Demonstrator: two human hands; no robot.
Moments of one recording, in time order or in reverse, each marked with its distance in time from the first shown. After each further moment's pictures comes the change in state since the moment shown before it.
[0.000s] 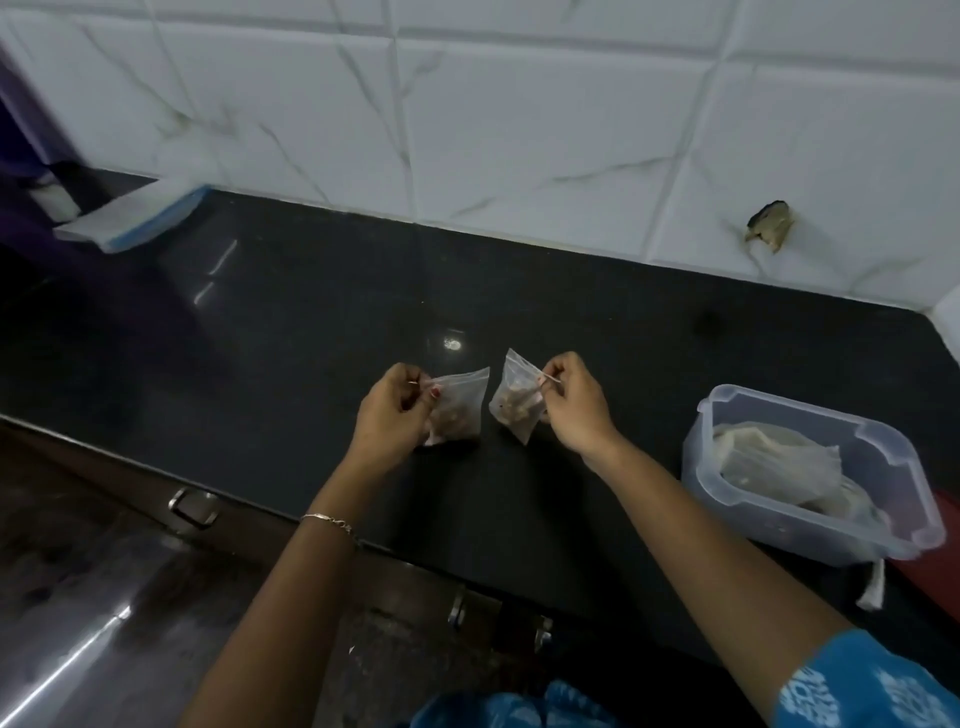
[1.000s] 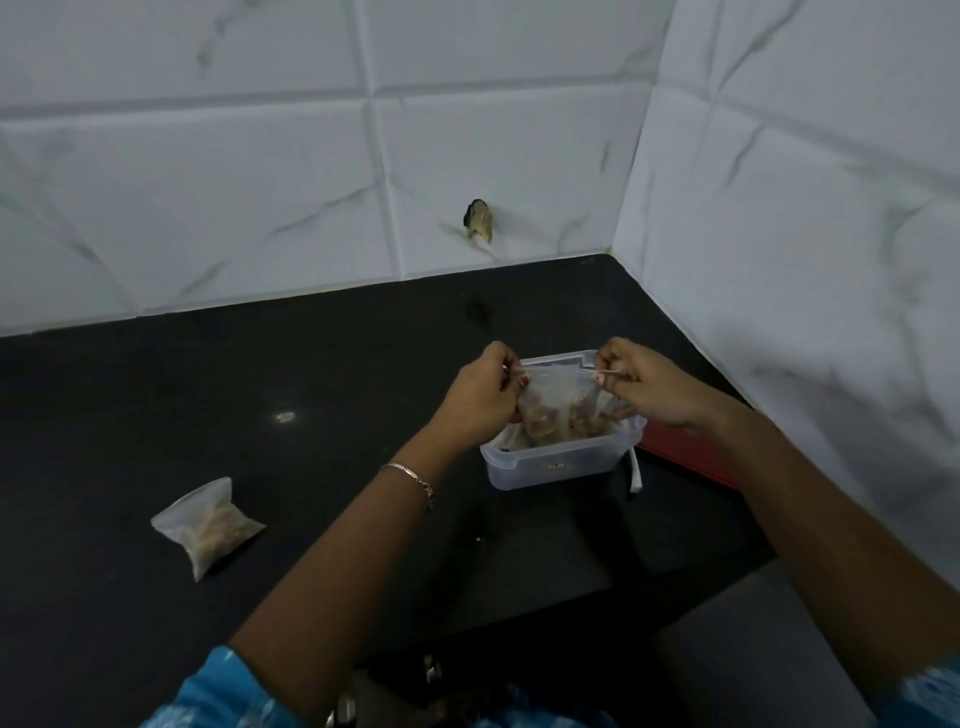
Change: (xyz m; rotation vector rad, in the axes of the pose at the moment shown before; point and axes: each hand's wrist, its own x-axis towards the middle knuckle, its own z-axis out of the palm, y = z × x) left_hand -0.027 0.158 0.232 0.129 -0.746 0.322; right_hand -0.110 0.076 -0.258 -0.101 0.110 0.197
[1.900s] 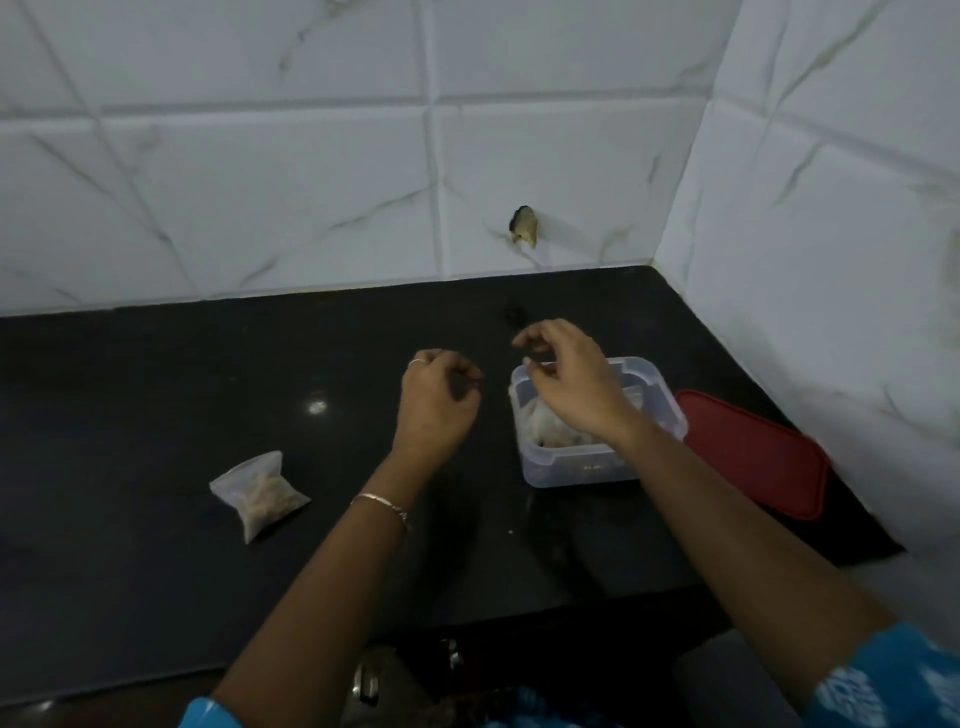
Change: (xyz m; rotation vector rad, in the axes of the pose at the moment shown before) left_hand -0.036 -0.053 -0.049 0.290 0.465 0.101; right_hand 0.025 -0.070 0.090 -0.117 0.279 -0.408
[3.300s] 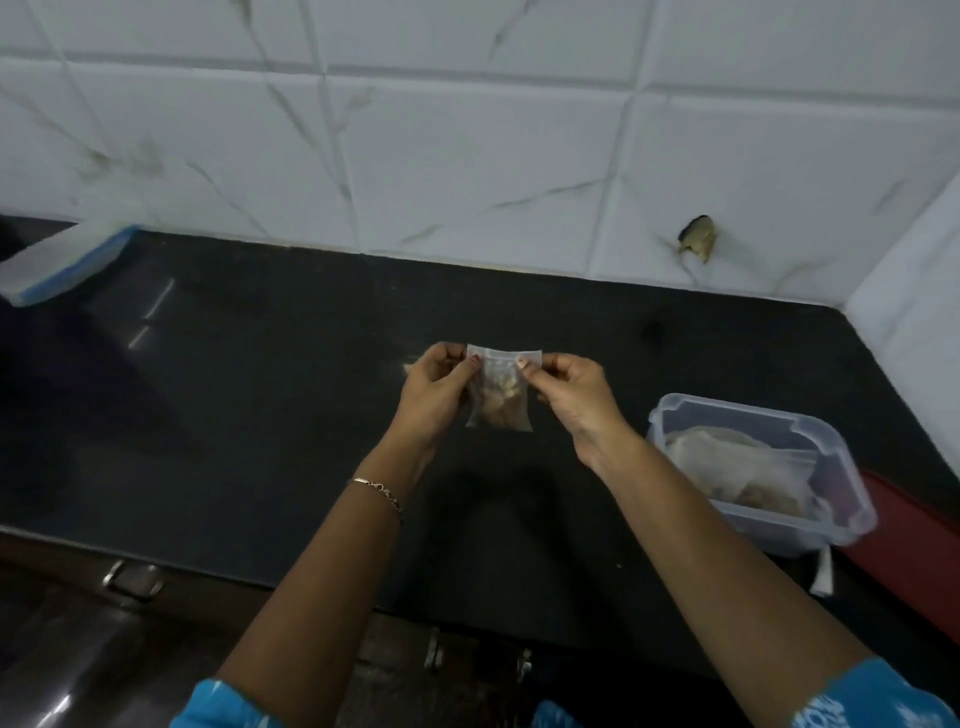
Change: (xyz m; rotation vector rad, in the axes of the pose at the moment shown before) left_hand -0.021 -0.074 -0.090 -0.793 0.153 -0.526; right_hand 0.028 -0.076 0.118 0.721 -0.221 0.414
